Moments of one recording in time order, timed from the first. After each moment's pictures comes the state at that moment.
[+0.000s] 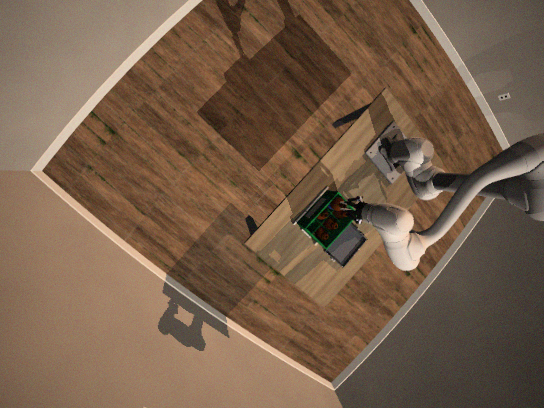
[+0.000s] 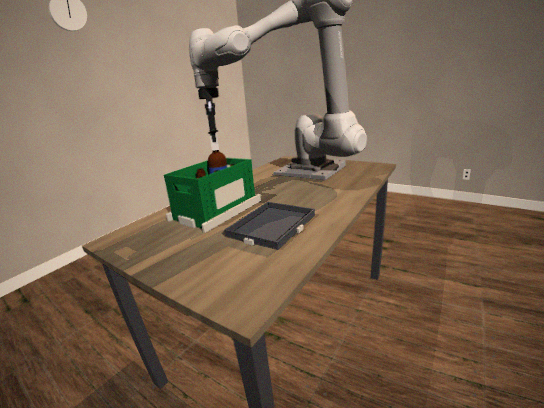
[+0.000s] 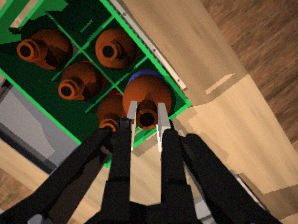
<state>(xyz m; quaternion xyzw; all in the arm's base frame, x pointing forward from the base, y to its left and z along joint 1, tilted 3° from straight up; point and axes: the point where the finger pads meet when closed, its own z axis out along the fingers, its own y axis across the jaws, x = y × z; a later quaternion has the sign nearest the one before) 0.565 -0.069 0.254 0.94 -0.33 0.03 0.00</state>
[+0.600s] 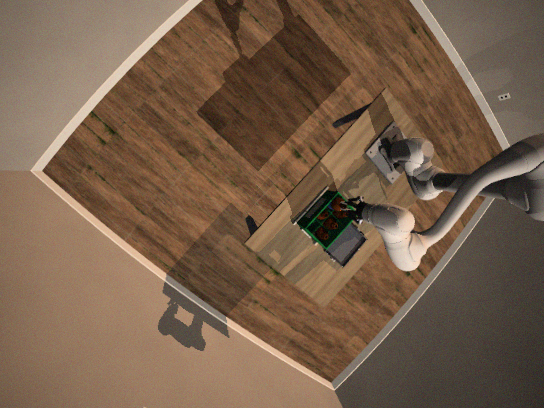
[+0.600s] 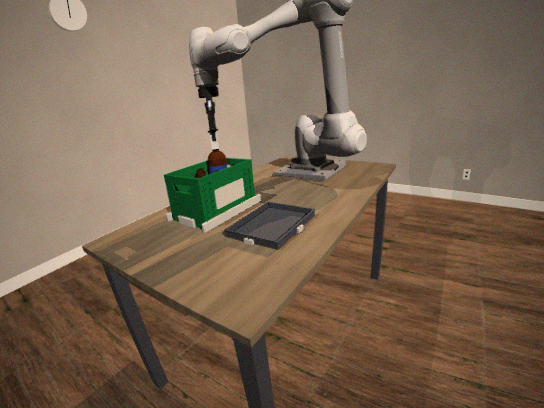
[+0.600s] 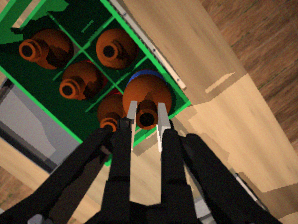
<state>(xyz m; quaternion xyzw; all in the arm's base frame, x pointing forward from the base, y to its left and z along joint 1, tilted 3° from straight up) 0.565 -0.069 0.259 0.94 -0.33 0.03 0.00</state>
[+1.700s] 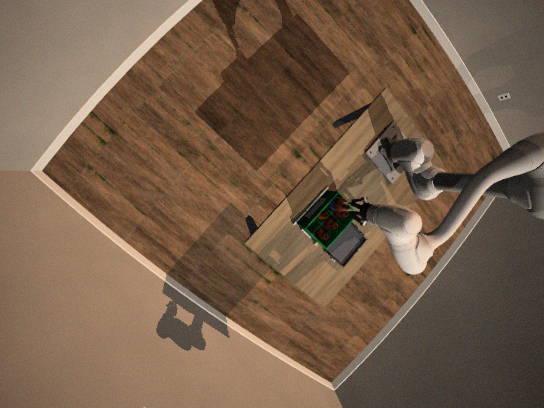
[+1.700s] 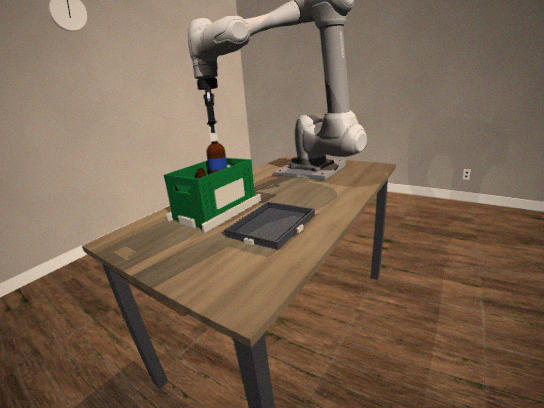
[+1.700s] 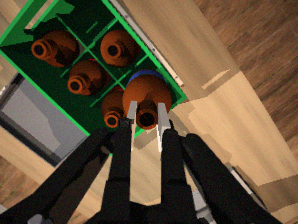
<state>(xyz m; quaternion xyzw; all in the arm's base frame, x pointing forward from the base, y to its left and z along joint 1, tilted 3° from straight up) 0.563 -0.068 0.289 0.94 -0.33 0.03 0.00</state>
